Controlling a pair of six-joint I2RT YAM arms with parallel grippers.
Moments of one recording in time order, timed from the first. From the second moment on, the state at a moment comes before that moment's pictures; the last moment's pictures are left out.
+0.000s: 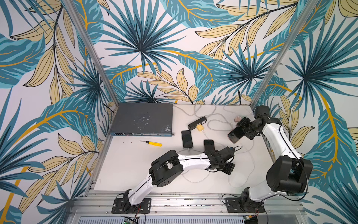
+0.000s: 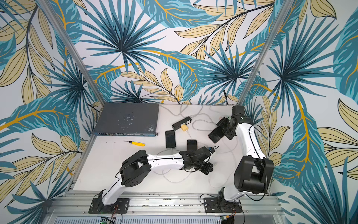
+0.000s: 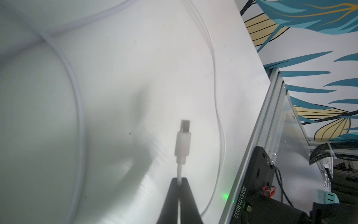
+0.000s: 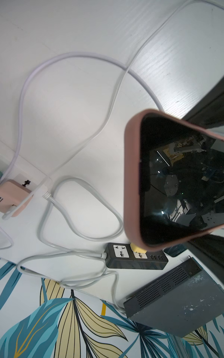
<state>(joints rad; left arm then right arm) -1.18 2.28 1.70 -0.23 0.27 -0.62 -0.05 1.56 1.37 -0.87 -0.17 0.70</state>
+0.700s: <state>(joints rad) -1.16 2.12 1.66 -0.31 0.18 -0.51 -0.05 1.55 1.33 -0.83 -0.18 0.70</state>
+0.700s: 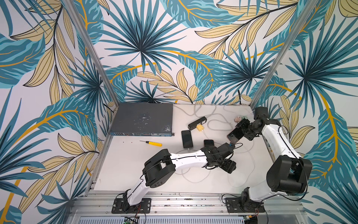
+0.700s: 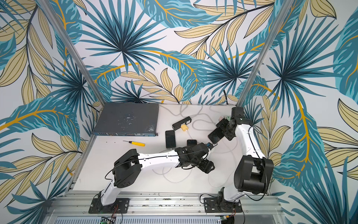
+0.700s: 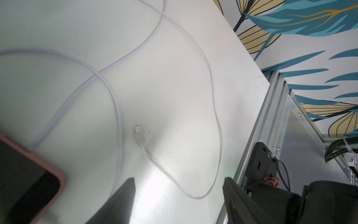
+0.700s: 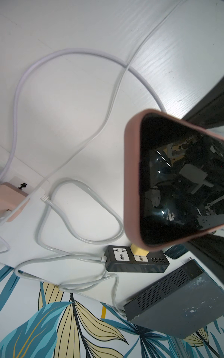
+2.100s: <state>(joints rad) -0.65 1.20 0.84 -0.44 -0.07 -0.60 0.52 1.76 1.45 -0.83 -0.16 0.71</state>
